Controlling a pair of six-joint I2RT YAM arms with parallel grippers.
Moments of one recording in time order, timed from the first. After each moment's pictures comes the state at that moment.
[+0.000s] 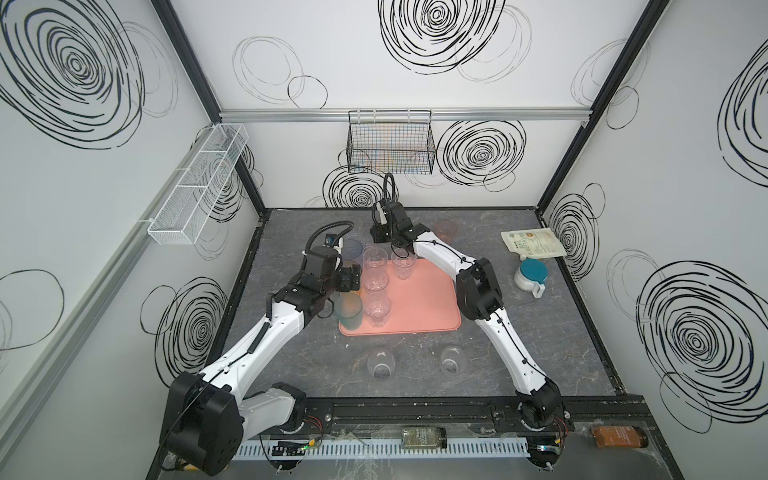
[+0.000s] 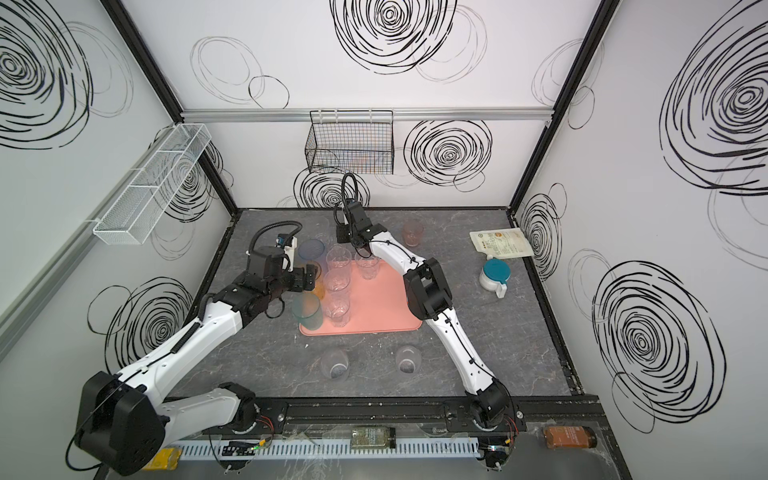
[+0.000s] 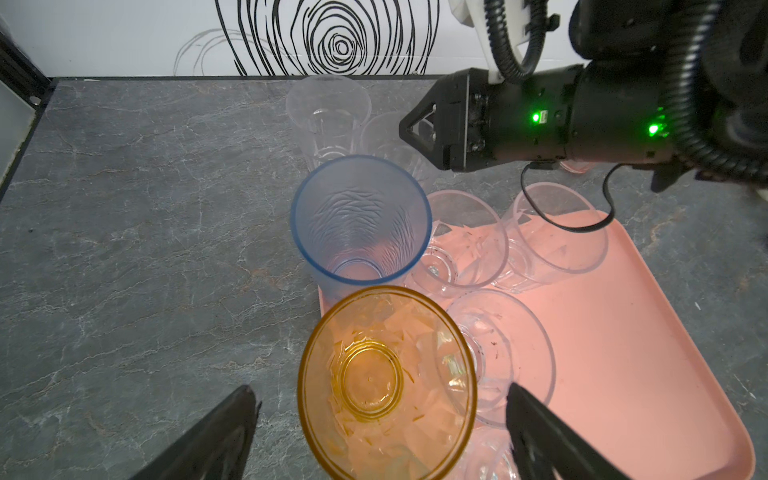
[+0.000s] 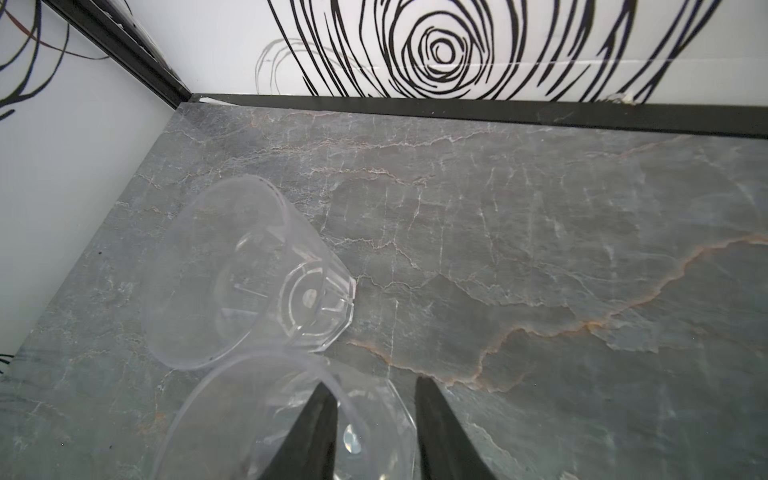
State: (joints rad) left arm -0.33 1.18 0.84 -0.31 -0.10 -0.23; right arm 0.59 2.64 2.40 -0.37 -0.07 0.40
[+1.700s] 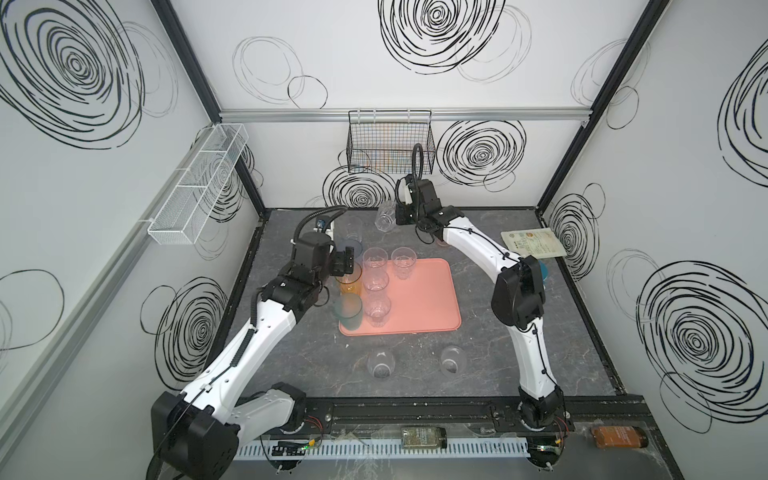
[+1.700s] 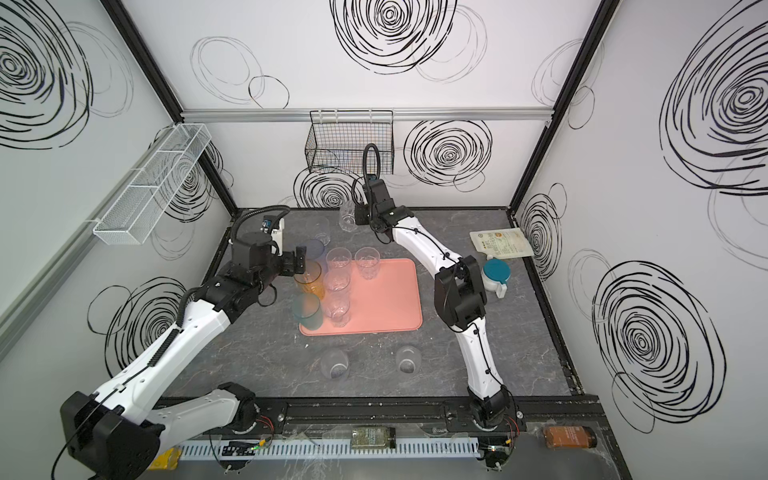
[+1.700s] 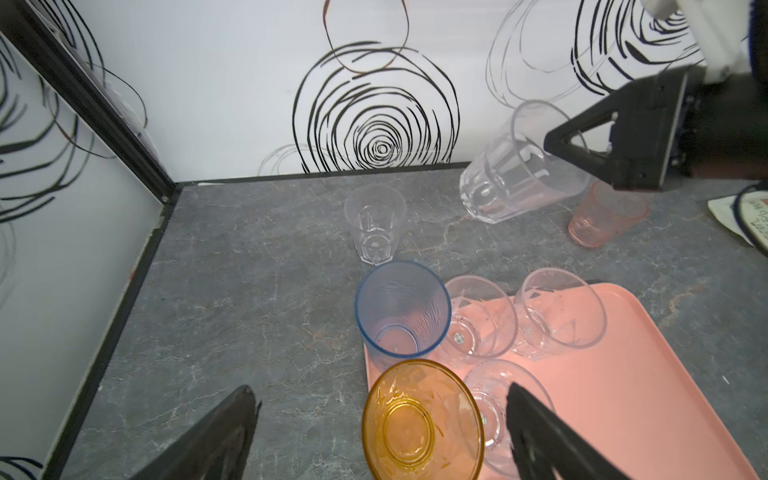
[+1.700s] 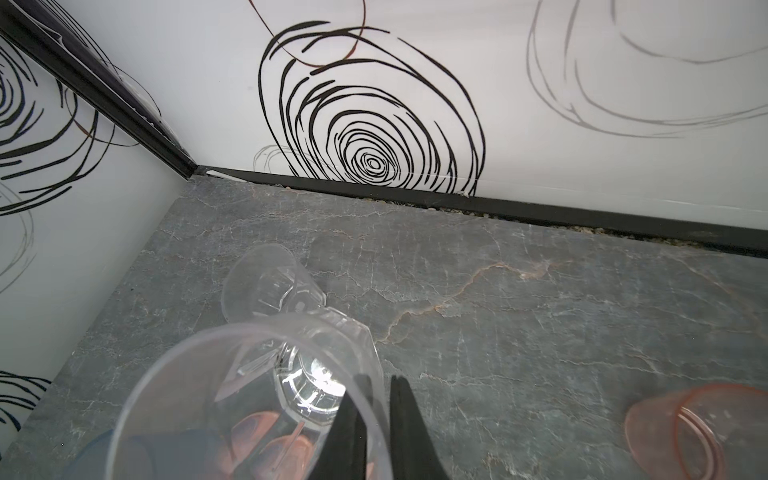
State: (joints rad) left arm -0.35 1.13 1.03 -0.41 -0.27 -0.14; right arm 0.53 2.19 2.06 -0.42 0.03 0.34
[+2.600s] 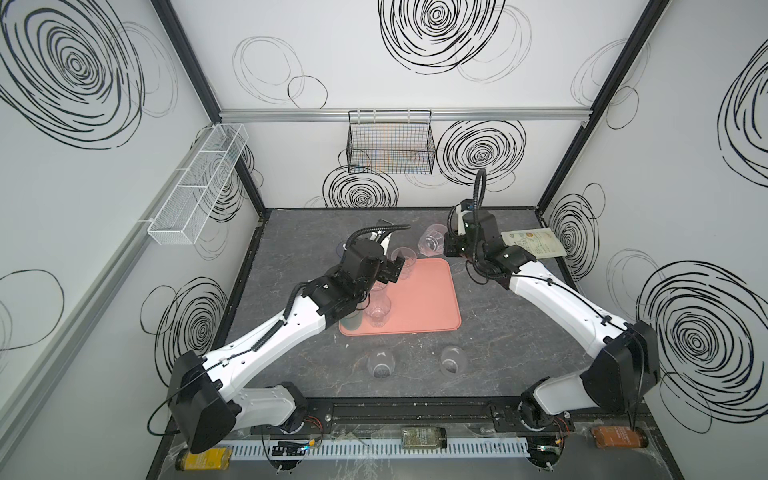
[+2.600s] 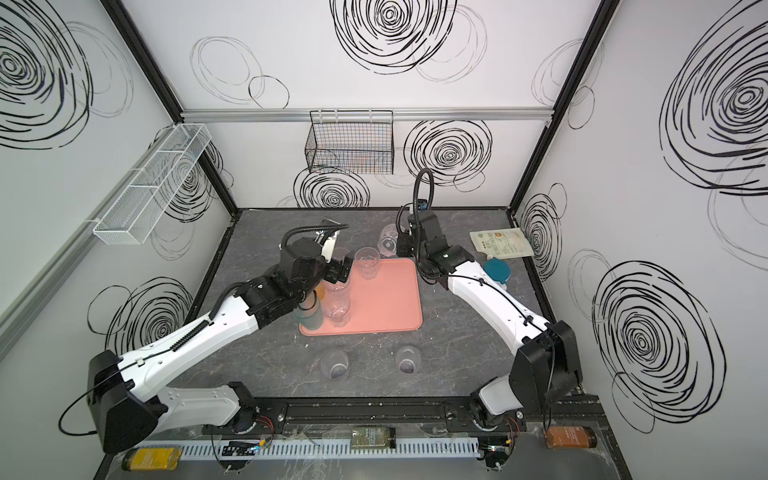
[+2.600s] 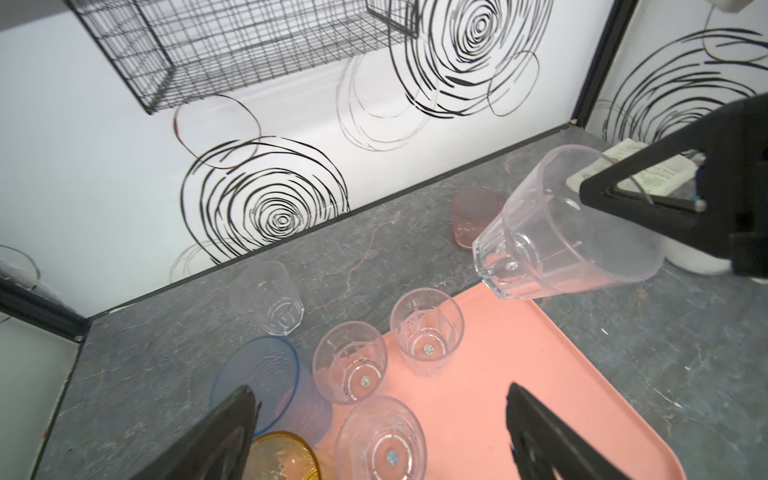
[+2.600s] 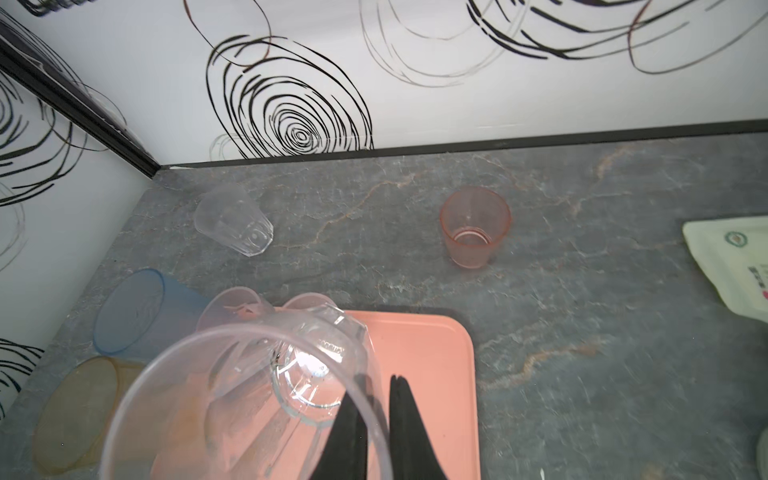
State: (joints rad) left arm -0.74 1.27 1.09 -0.24 -0.40 -0.04; right arm 0.50 1.43 1.23 -0.38 0.16 0.42
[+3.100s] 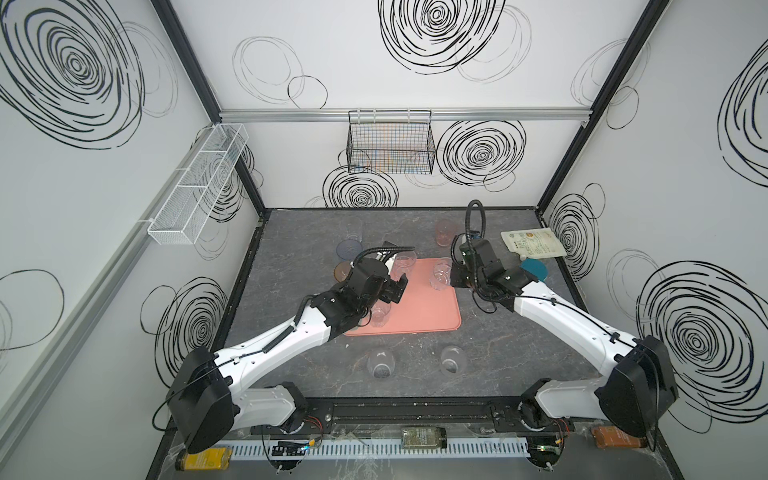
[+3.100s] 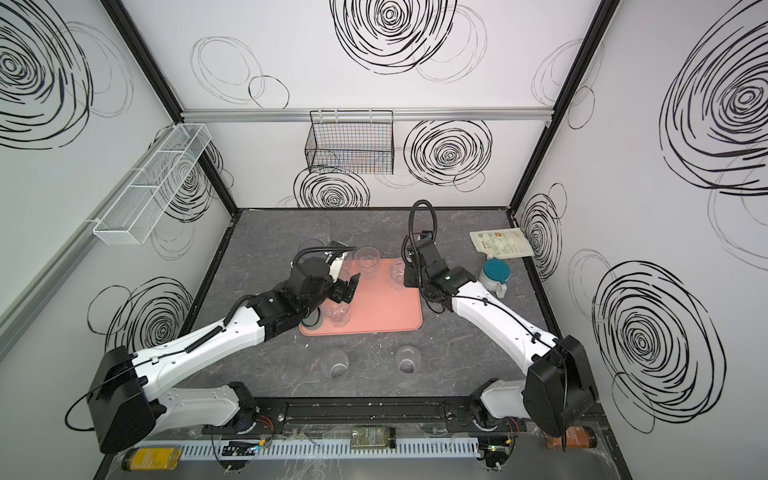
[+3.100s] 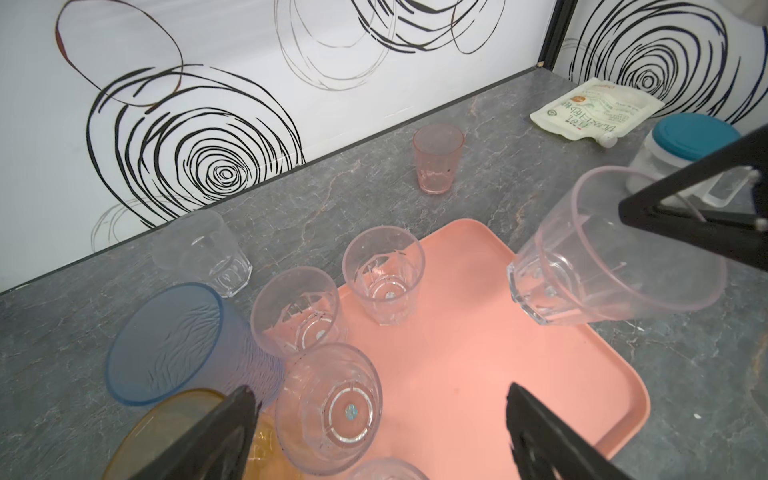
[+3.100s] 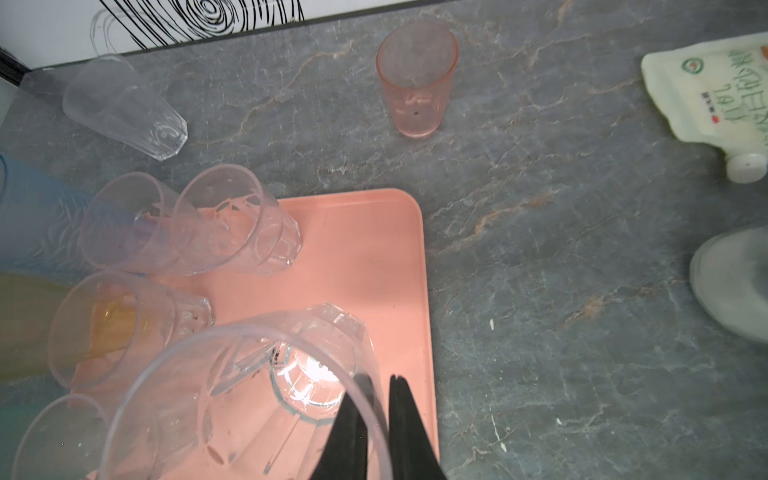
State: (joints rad) left arm -0.76 1.25 0.90 -0.16 -0.34 -0.09; right arm 0.57 1.33 1.02 -0.52 0.23 0.54
